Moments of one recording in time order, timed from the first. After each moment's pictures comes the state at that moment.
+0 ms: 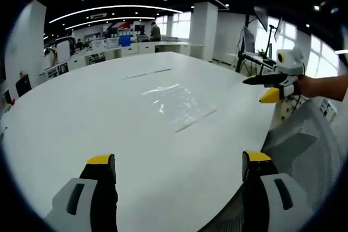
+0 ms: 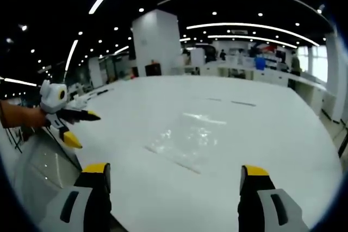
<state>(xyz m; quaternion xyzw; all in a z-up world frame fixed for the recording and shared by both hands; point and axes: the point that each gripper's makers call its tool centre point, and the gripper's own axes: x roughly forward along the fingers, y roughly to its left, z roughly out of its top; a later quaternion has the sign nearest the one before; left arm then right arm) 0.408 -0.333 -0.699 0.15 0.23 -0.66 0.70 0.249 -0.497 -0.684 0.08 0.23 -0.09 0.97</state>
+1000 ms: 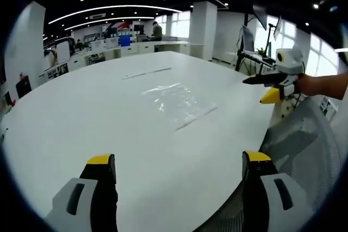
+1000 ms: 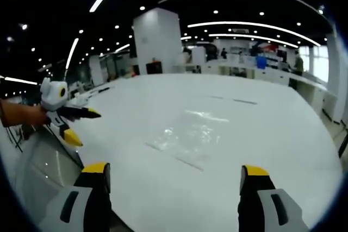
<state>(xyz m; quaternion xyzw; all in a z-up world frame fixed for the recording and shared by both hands) 0.408 -0.327 -0.699 0.15 0.23 -0.66 0.69 0.247 -0.490 -0.687 0.08 0.24 -0.08 0.96</state>
